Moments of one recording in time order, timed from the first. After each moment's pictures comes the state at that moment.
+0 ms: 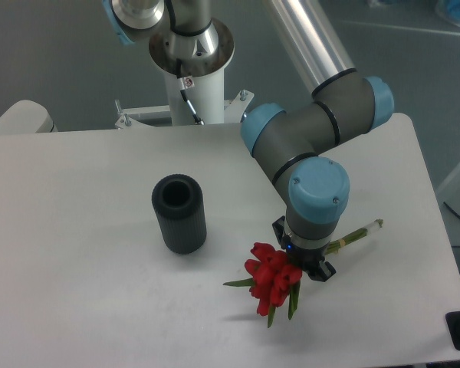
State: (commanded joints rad) arm 2.48 -2.15 -1.29 -1.24 1.61 1.40
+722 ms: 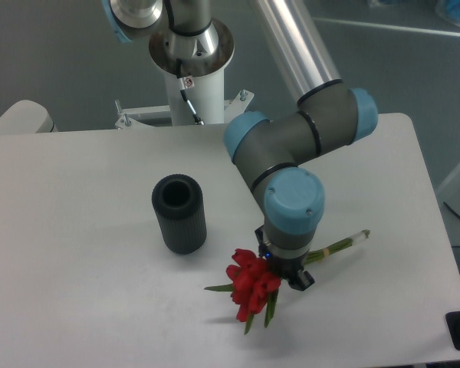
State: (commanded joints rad) arm 2.37 -2.17 -1.29 -1.23 1.60 1.39
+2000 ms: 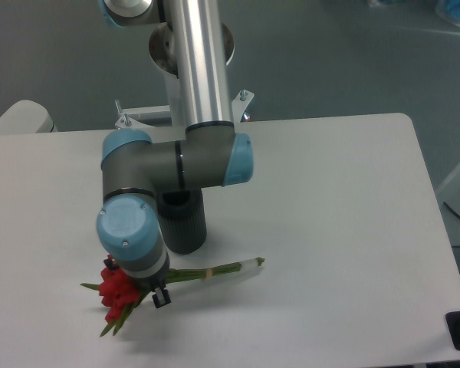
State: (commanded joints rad) arm 2.08 -2.18 -1.35 -1.23 1.58 1.25
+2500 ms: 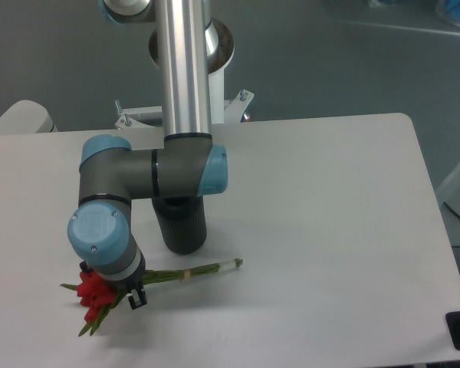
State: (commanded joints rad) arm 2.06 -2.22 -1.35 -1.17 1.55 1.24
